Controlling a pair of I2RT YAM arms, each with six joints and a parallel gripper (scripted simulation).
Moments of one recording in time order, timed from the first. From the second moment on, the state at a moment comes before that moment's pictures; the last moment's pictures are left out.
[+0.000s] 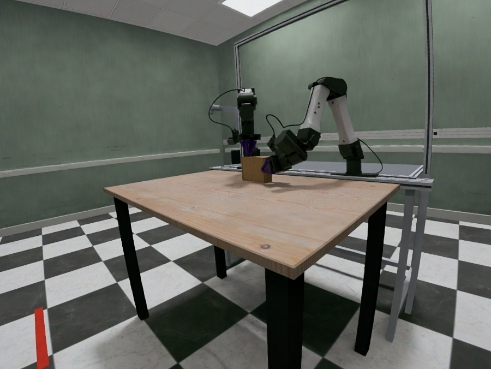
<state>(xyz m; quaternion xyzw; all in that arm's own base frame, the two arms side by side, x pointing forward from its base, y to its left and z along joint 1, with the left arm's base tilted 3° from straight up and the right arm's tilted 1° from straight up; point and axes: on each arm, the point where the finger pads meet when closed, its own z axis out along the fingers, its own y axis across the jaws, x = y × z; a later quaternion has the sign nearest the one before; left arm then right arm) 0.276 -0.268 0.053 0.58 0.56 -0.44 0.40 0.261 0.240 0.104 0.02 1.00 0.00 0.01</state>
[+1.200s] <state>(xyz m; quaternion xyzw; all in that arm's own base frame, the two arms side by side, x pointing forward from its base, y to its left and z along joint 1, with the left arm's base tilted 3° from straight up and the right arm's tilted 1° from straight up) 0.276 -0.268 0.053 0.58 0.56 -0.44 0.40 0.261 0.242 0.130 0.02 1.00 0.00 0.01</state>
